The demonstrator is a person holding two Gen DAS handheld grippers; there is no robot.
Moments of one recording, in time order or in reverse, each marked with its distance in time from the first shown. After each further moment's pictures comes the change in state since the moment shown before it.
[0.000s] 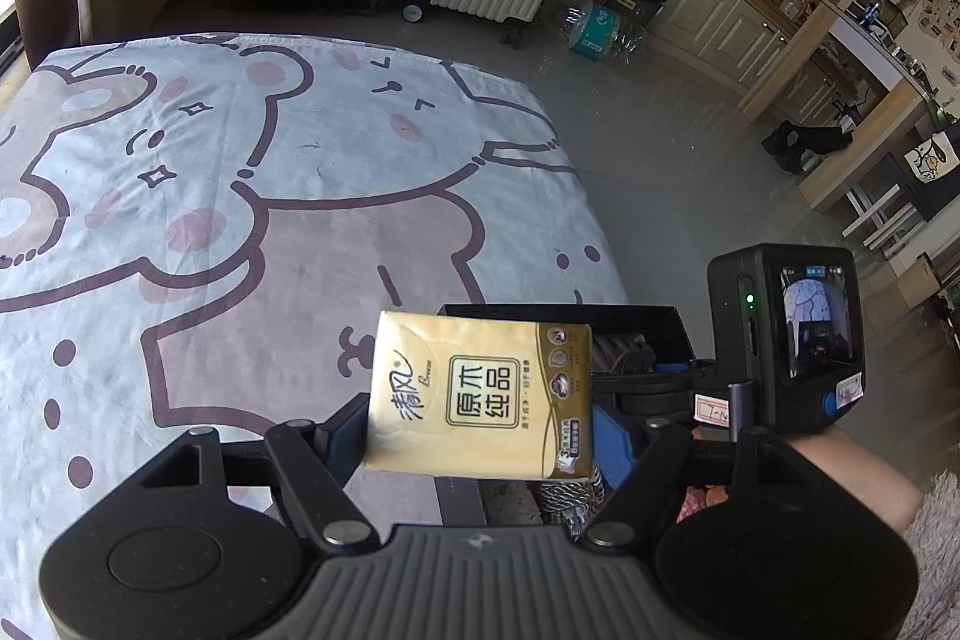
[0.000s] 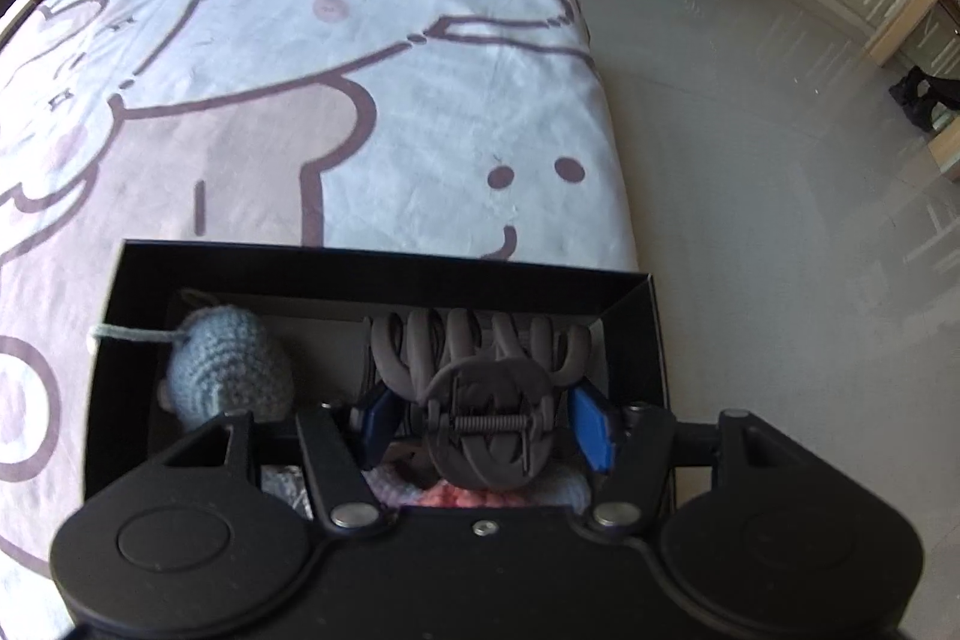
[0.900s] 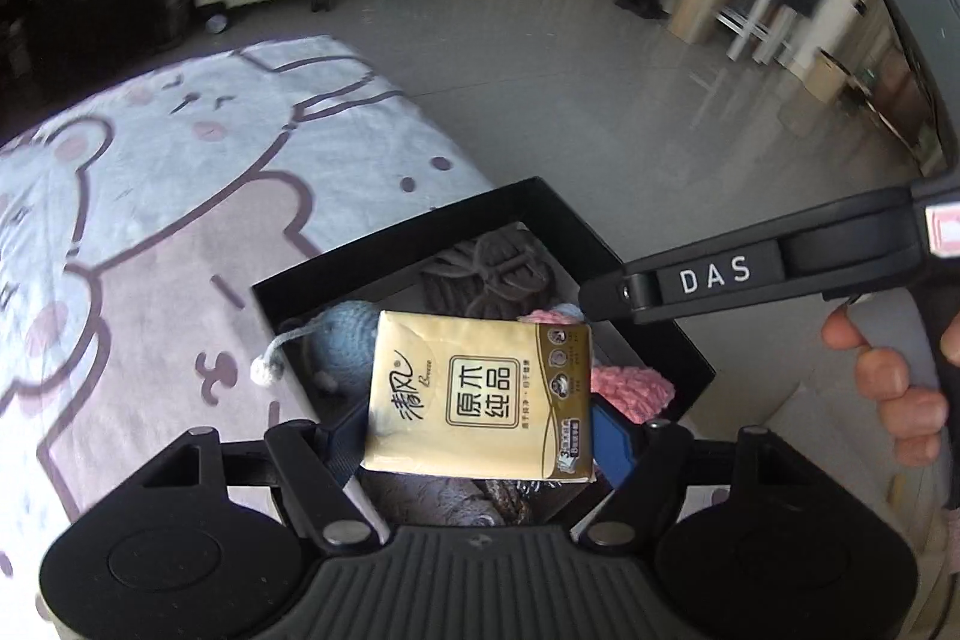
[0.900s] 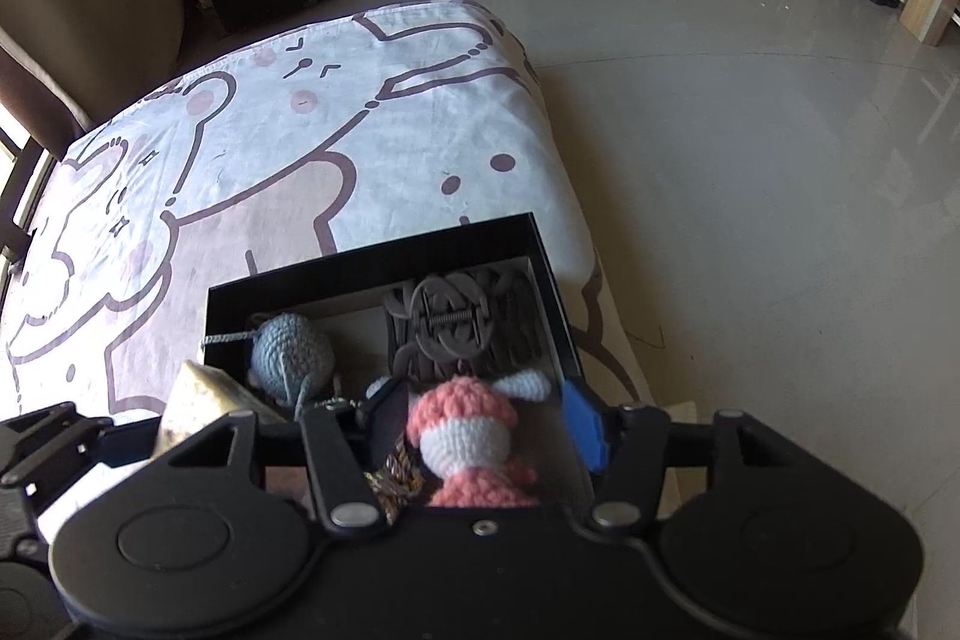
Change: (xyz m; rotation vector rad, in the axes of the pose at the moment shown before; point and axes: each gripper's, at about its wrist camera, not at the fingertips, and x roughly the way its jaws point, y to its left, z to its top) left arm 0.046 -0.063 -0.031 0.470 0.105 -0.122; right arm -0.085 -0.061 -0.044 0.285 -0.056 0.158
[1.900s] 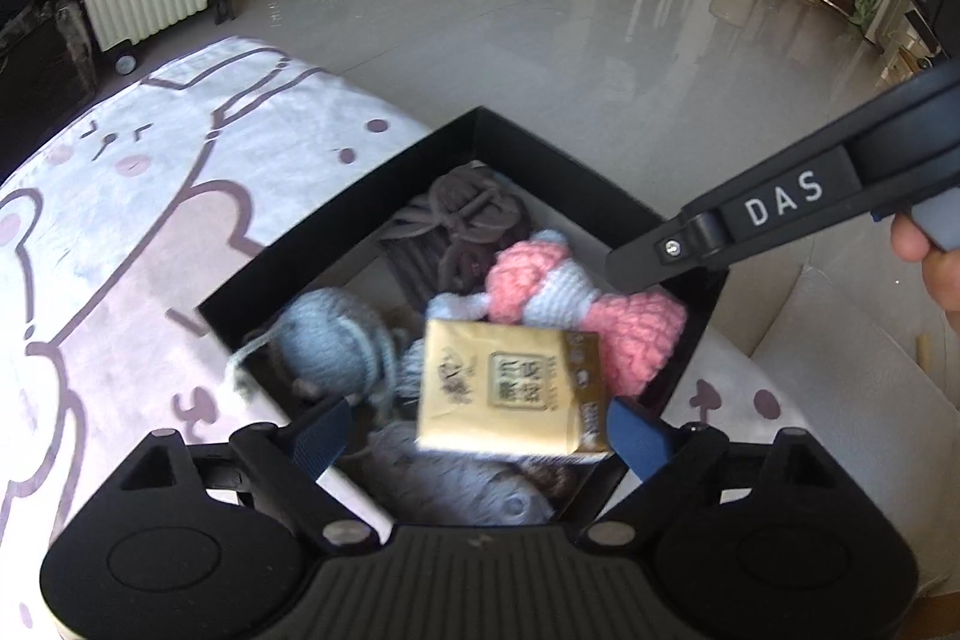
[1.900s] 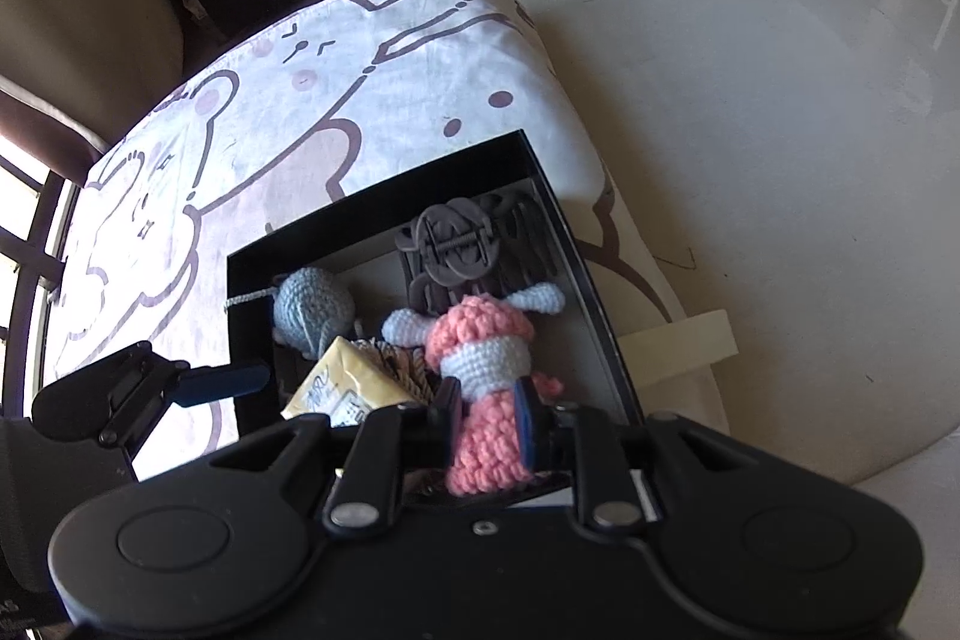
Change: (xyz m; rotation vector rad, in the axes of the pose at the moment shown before) left arm 0.026 0.002 -0.008 0.219 0.083 -0.028; right arm 0.002 -0.016 -0.027 0.127 0.063 0.106
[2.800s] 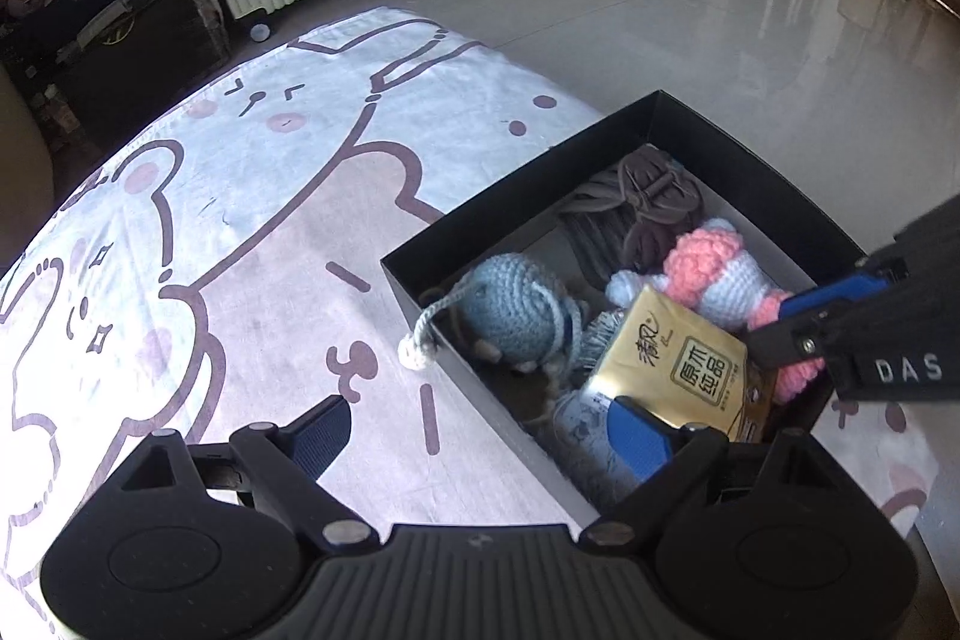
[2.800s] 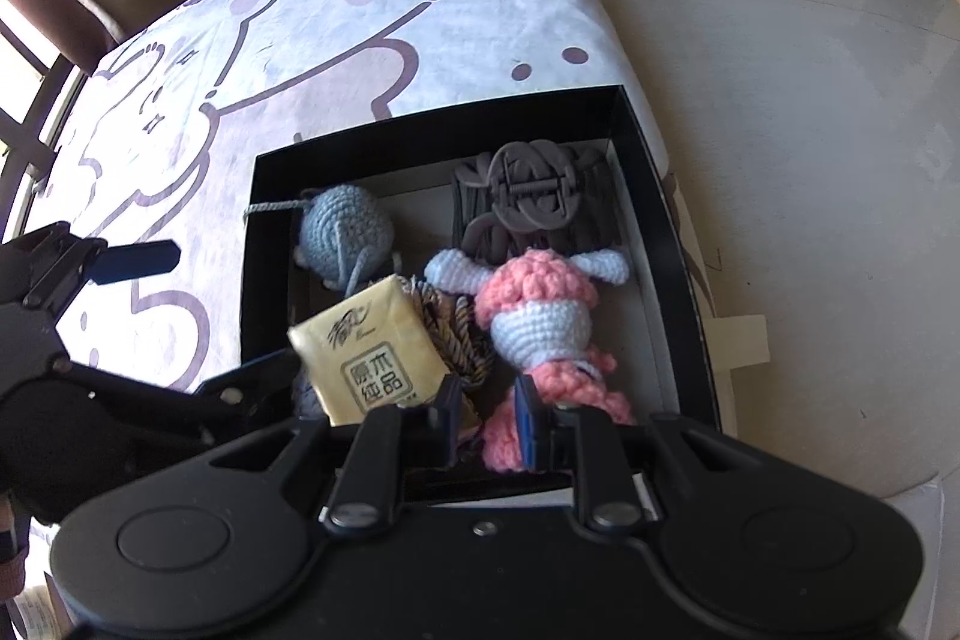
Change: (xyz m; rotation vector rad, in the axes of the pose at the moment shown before) left arm -0.004 0.027 -0.005 -0.088 0.044 0.269; right arm 0.025 0.040 -0.012 -0.181 0.081 -0.053
